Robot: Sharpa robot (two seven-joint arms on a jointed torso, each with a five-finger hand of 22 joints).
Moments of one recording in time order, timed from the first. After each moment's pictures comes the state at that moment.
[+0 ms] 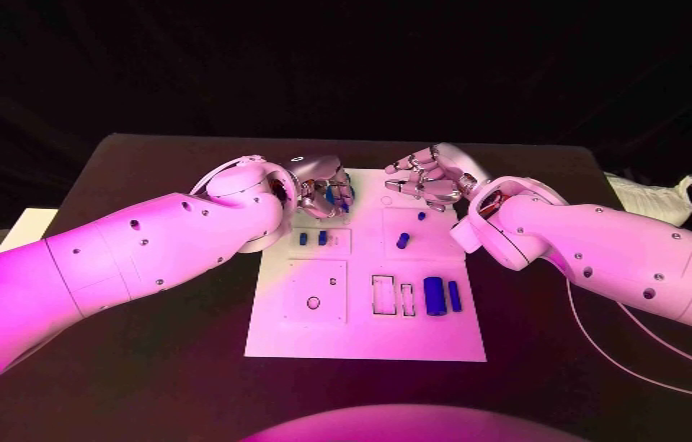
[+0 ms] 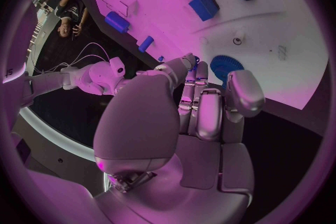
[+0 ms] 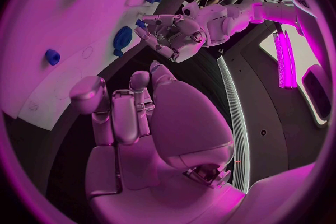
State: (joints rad) left arm 1.19 -0.56 0.02 1.36 -1.43 -0.12 -0.14; left_hand 1.46 -0.16 0.53 0.00 0.13 1.10 0.14 0.14 0.17 1.18 0.06 0.29 0.11 1.47 -0.02 1.35 1.14 0.12 1.45 0.08 1.05 1.30; right arm 1.02 -0.86 0.13 1.54 -0.92 -0.42 0.07; right_hand 1.43 0.00 0.02 0.20 0.31 0.95 0.16 0.07 0.08 1.16 0.06 0.86 0.99 1.47 -0.01 1.34 1.26 0.11 1.28 0.09 1.21 0.91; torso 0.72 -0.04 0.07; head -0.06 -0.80
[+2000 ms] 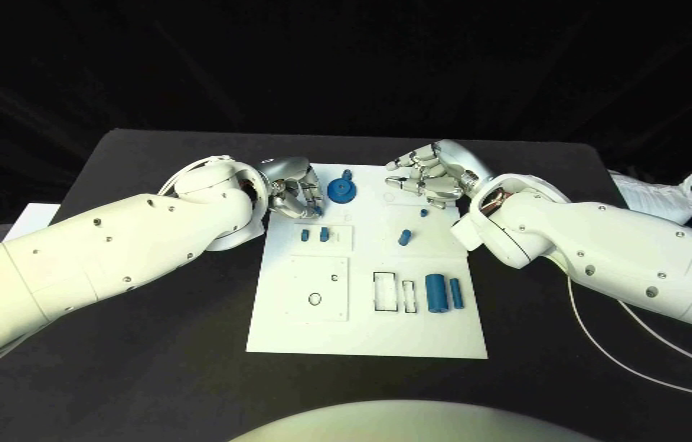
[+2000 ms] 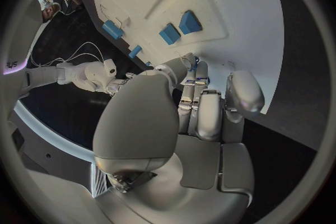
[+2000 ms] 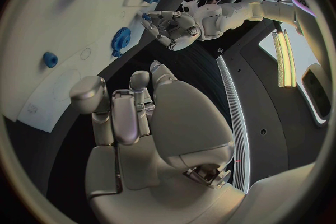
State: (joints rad) left arm 1.18 -0.65 0.02 1.36 -1.38 -0.07 -0.14; left_hand 1.44 -0.16 0.53 0.00 0.13 1.10 0.14 0.13 0.16 1.18 0.06 0.28 0.11 1.47 -0.02 1.35 1.13 0.12 1.45 0.08 1.06 1.30; right arm 1.02 -0.86 0.13 1.54 -0.92 -0.42 0.08; right_hand 1.42 0.00 0.02 0.20 0.31 0.95 0.16 0.07 0.08 1.17 0.06 0.86 0.98 1.47 -0.01 1.34 1.26 0.11 1.28 0.09 1.21 0.91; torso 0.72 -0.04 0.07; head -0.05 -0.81
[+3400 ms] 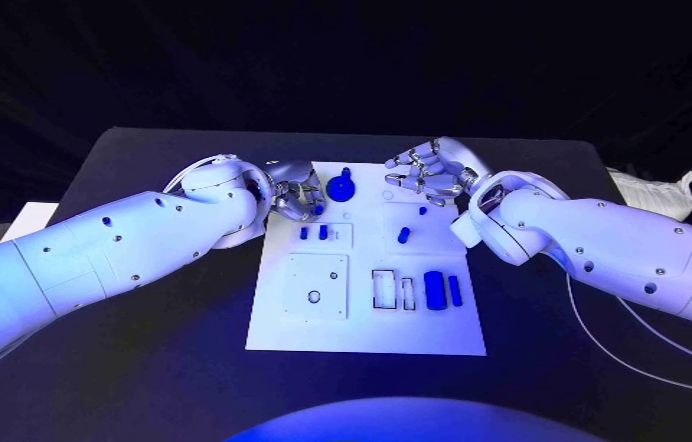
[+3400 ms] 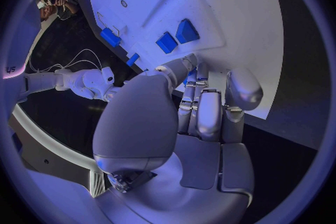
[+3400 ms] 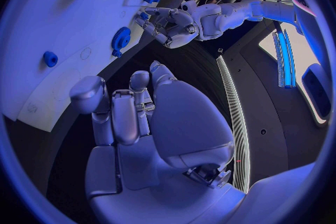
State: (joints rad) left arm 1.18 -0.62 0.02 1.34 -1.42 -0.02 -0.16; left_hand 1.40 -0.19 0.54 -0.01 0.13 1.04 0.15 0.08 0.13 1.14 0.08 0.22 0.10 1.46 -0.01 1.33 1.08 0.12 1.44 0.09 1.01 1.29; right arm 1.02 -0.86 0.13 1.54 -0.92 -0.42 0.08; right_hand 1.42 0.00 0.02 0.20 0.31 0.95 0.16 0.07 0.08 1.17 0.06 0.87 0.98 1.47 -0.01 1.34 1.26 0.11 1.28 0.09 1.21 0.91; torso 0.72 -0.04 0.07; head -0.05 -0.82
